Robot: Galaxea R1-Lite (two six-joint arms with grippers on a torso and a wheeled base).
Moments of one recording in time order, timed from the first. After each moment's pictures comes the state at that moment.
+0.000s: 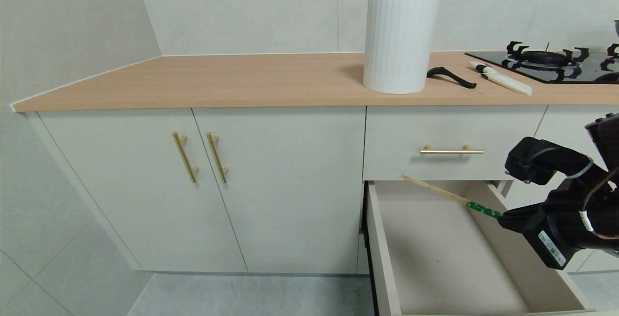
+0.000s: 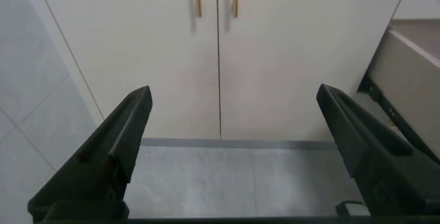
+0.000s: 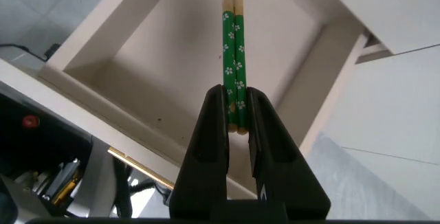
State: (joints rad) left arm 0.00 0.00 0.00 0.00 0.02 0.00; right arm 0.48 1.36 -0.91 0.30 -0.18 -0.29
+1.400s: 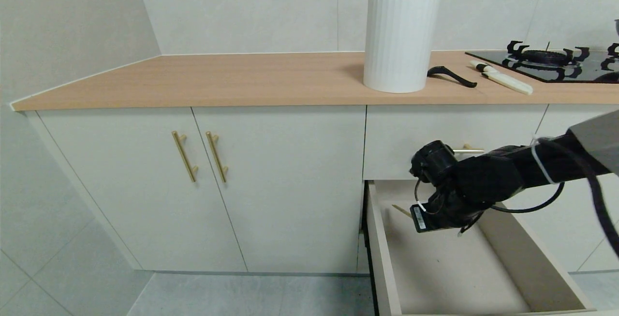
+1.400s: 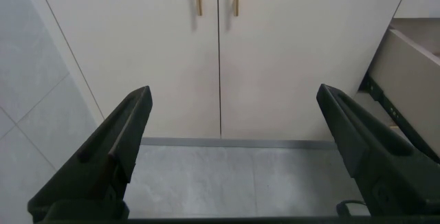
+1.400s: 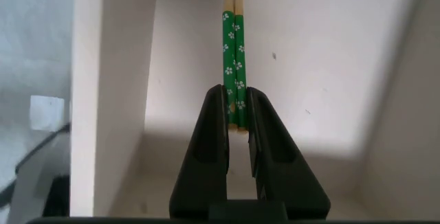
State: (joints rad) left arm 0.00 0.00 0.00 0.00 0.02 0.00; right arm 0.47 2.09 -1.31 0.30 -0.22 0.28
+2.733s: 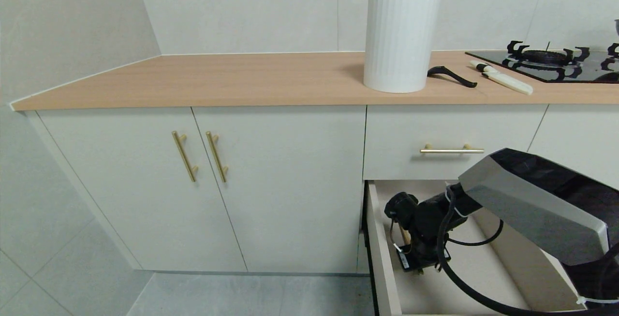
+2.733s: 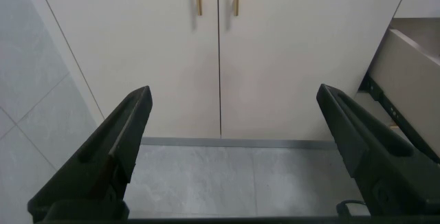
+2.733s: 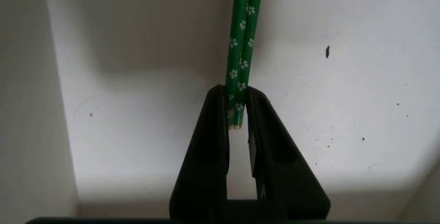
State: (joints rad) left arm 0.00 0.00 0.00 0.00 0.02 0.00; right arm 0.48 2.47 -1.40 0.28 -0.27 0.30
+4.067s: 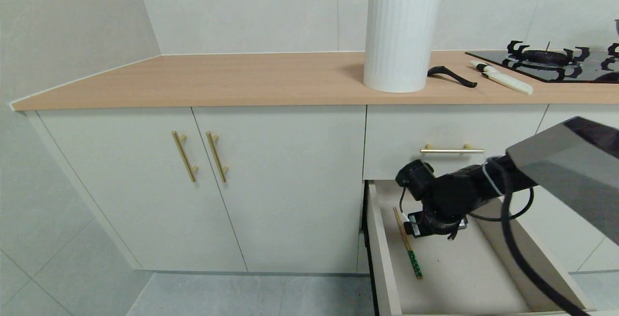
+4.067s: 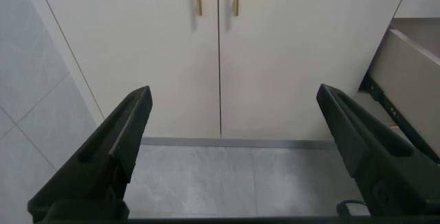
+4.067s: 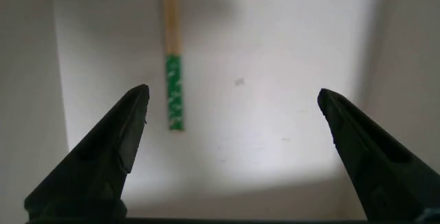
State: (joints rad) left arm 0.00 0.00 0.00 0.00 0.02 0.00; right arm 0.46 2.24 -1.35 0.24 -0.48 0.30
